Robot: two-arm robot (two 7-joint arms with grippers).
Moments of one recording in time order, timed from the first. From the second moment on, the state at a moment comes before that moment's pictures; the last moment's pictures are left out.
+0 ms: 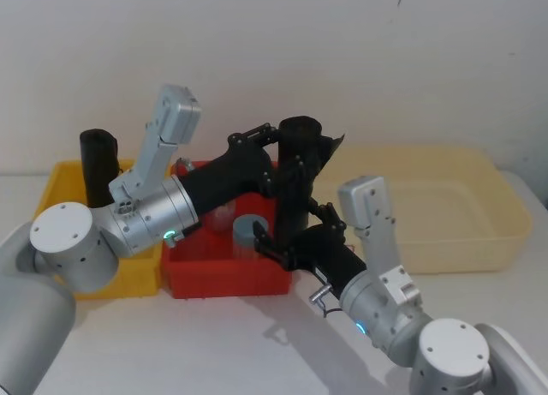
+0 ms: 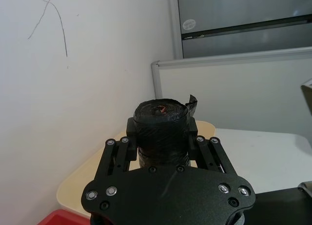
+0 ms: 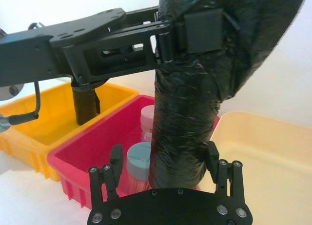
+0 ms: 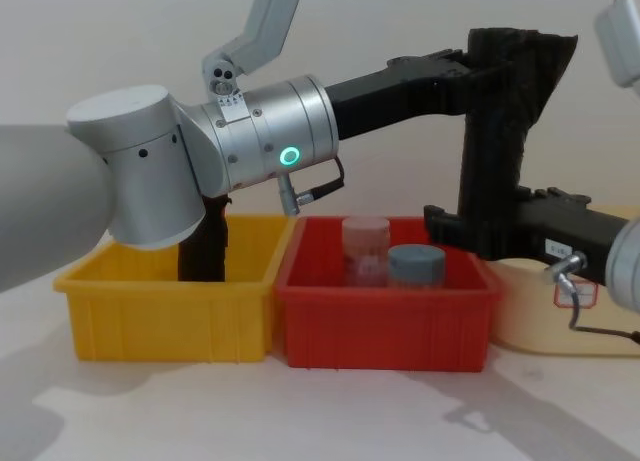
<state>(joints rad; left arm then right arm) -0.85 0.03 0.55 -0.83 -0.52 -0.30 -0.90 0.22 0.21 -0.32 -1.54 0.15 0.07 0.17</state>
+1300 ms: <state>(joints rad) -0.85 0.03 0.55 -0.83 -0.52 -0.30 -0.90 0.30 0.11 -0.26 -1.45 0.13 0.16 0.11</state>
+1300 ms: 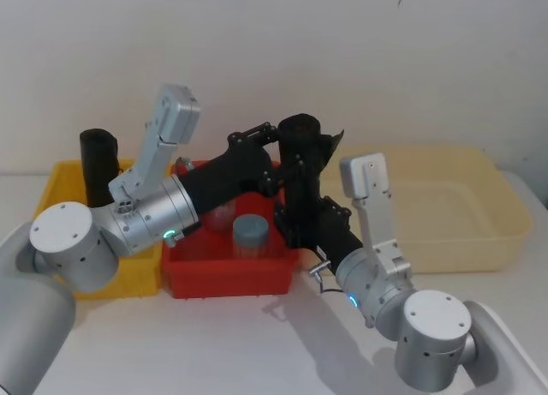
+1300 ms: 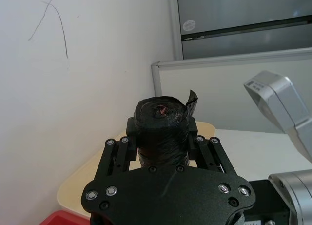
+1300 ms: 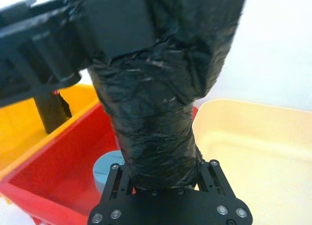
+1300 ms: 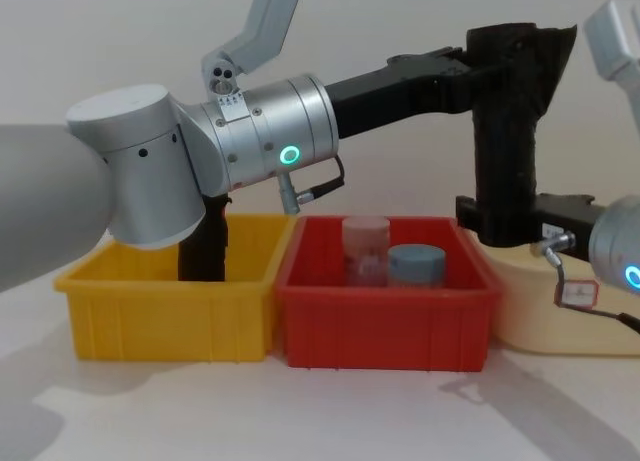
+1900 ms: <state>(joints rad) -0.85 0.03 0.55 -0.83 -0.52 -0.30 -0.90 0.27 0.11 -0.24 -1.52 0.15 0.16 0.14</state>
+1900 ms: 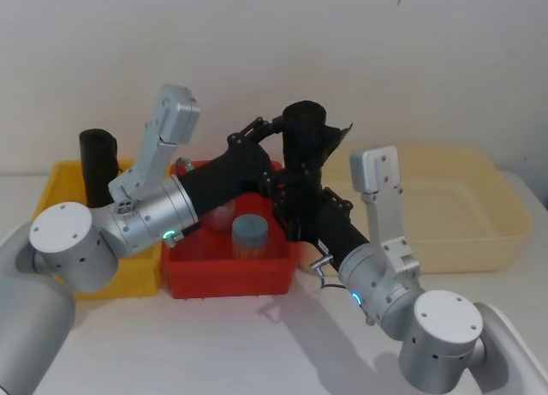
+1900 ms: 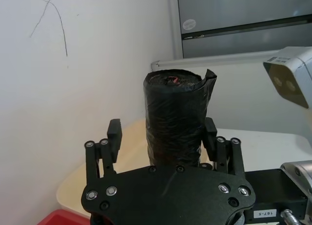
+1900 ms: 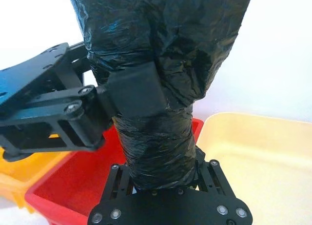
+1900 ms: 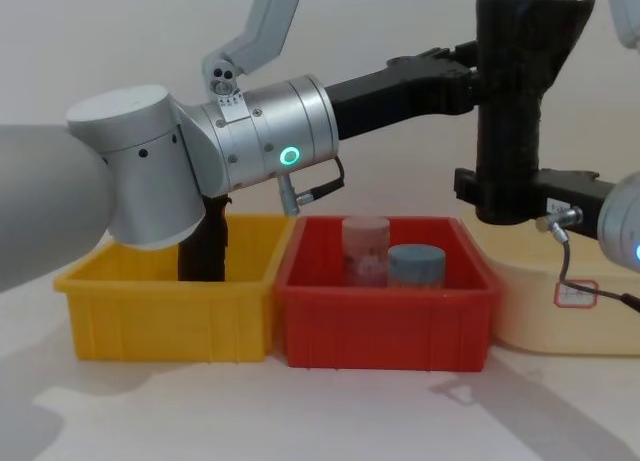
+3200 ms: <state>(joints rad) -0.85 0.03 0.55 -0.83 -0.52 -0.30 -0.90 0.55 0.11 -0.12 -1.13 0.08 0.18 0.00</state>
